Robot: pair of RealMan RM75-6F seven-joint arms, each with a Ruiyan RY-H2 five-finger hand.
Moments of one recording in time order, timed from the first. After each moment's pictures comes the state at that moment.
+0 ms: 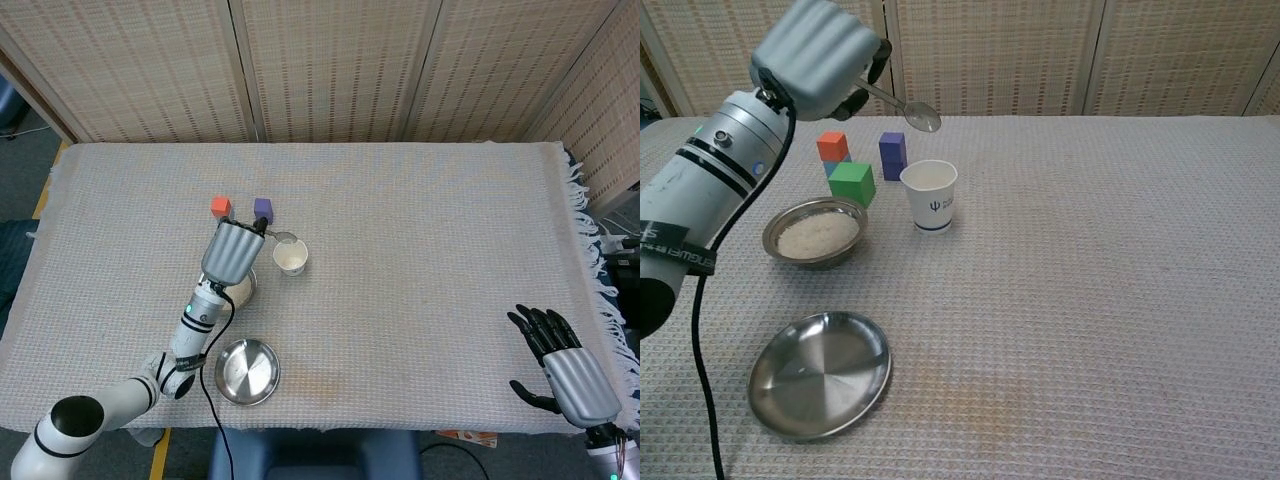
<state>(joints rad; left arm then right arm) -0.95 -1.88 -0.14 -0.82 1.34 1.45 0.64 0.06 -0.98 -0.07 -1.77 -1.70 1.46 0.02</state>
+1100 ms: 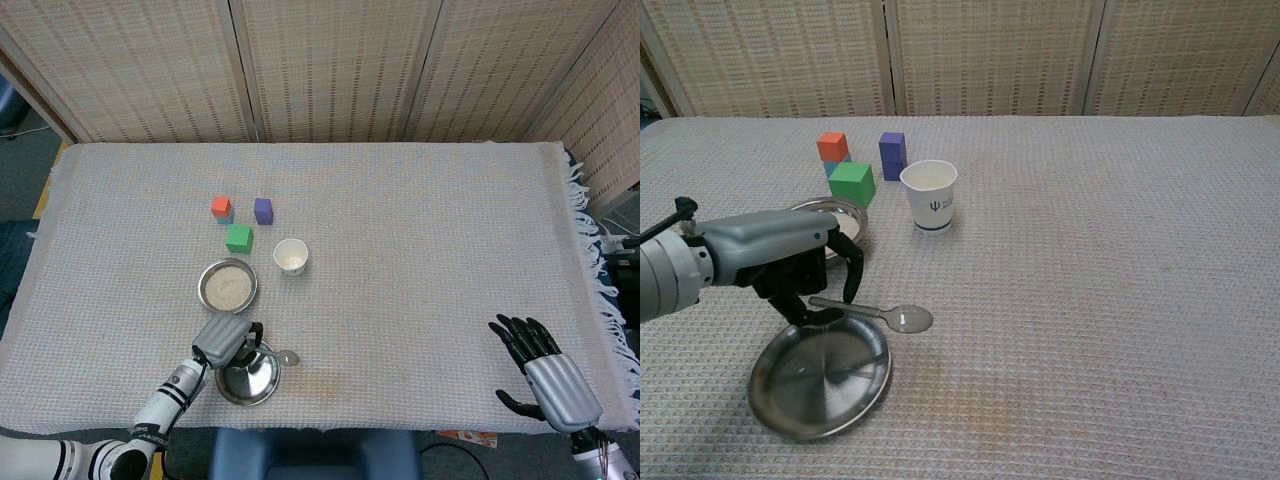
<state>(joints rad) -0.73 -1.48 -0.05 -1.80 0.96 1.01 0.51 0.07 -0.99 -0.10 -1.79 -1.73 1.42 -0.01</state>
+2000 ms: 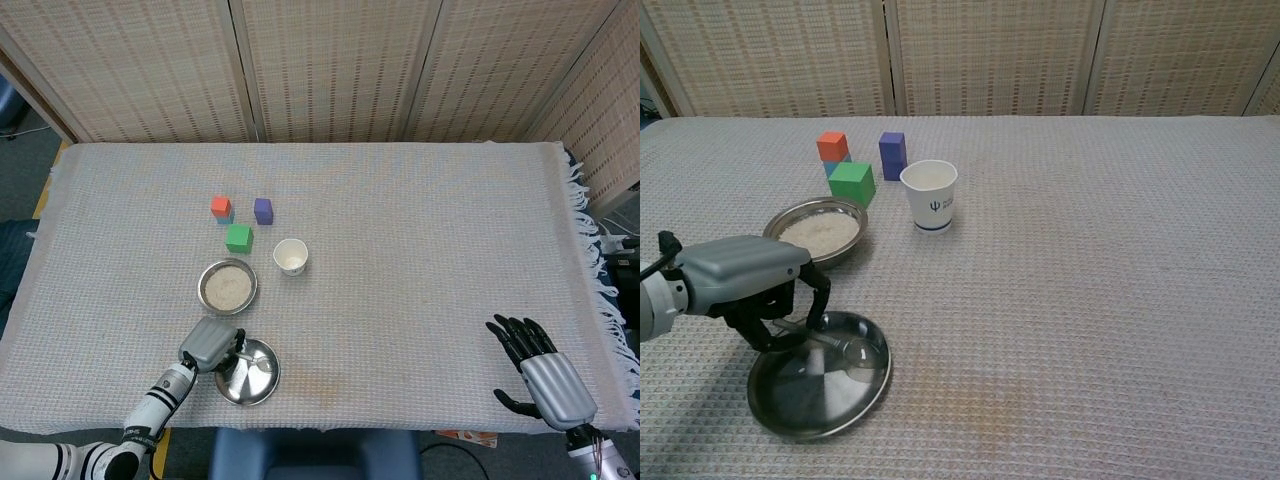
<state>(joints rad) -0.70 -1.49 0.03 -1.70 1.01 1.01 0.57 0.08 -1.01 -0.10 -1.80 -1.70 1.39 -0.04</state>
